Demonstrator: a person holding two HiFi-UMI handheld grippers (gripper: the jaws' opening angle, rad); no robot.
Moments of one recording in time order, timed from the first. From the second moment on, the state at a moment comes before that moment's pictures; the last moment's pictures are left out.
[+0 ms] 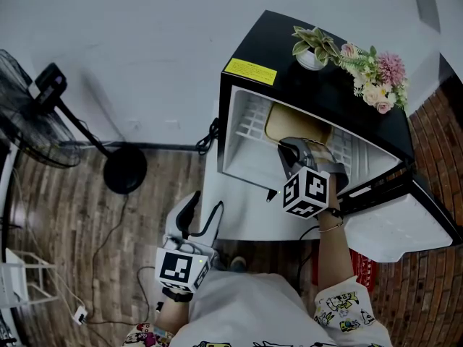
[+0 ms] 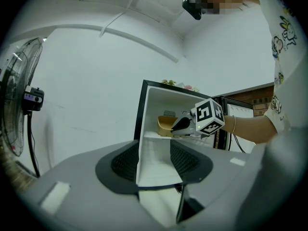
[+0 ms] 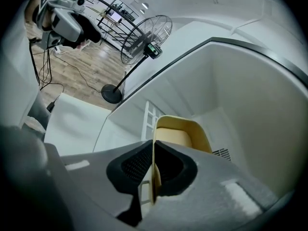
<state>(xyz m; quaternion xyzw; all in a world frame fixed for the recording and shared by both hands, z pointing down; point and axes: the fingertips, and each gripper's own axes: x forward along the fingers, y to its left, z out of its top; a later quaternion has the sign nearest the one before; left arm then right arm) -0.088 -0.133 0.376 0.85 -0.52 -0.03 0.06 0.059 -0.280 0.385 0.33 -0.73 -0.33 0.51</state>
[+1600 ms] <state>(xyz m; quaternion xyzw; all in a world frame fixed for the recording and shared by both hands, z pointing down) -0.067 -0.109 0.356 0.87 -0.49 -0.01 0.02 0.055 -0.185 0.349 0.37 -0.76 -0.32 0.43</state>
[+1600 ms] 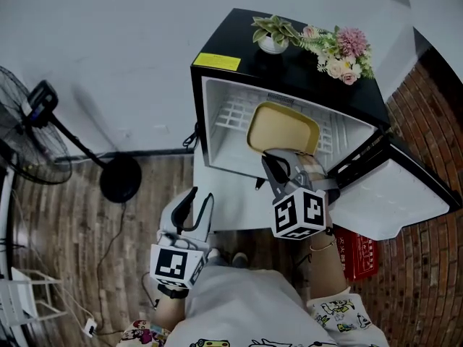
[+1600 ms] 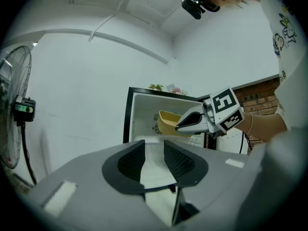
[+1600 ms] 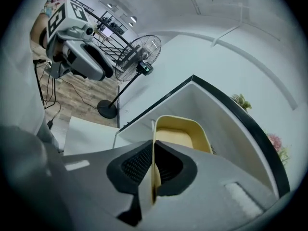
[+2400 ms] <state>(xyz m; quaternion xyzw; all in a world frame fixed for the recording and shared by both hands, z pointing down) -0.030 -0.108 0.364 0.89 -0.46 0.01 0.02 0.085 -0.128 0.368 0.41 -0.83 -0.19 0.33</state>
